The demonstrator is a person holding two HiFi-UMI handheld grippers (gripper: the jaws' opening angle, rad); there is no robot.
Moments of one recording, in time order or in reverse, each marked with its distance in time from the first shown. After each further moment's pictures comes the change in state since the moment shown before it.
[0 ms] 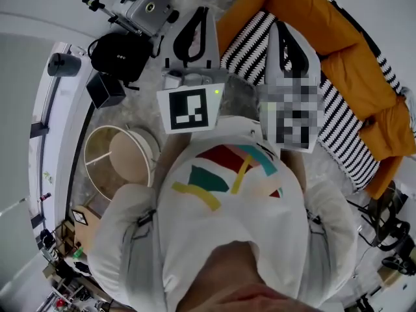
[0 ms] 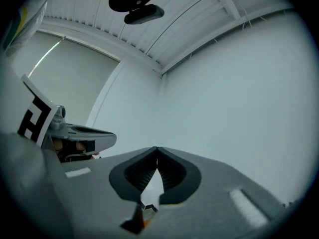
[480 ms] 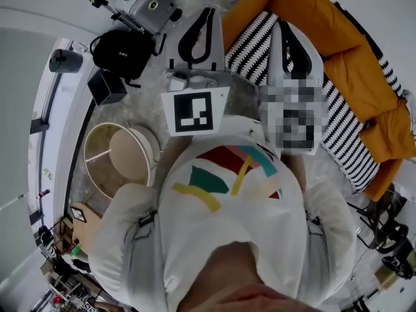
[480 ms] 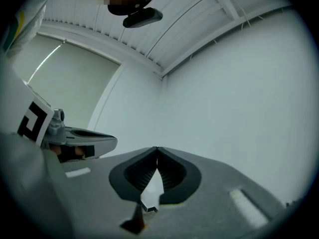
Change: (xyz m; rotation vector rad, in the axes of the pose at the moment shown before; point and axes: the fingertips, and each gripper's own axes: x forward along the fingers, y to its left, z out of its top) left arm -0.006 -0.002 0.001 0.023 -0.003 -0.008; right arm 0.000 0.006 0.006 0.006 -0.022 0.015
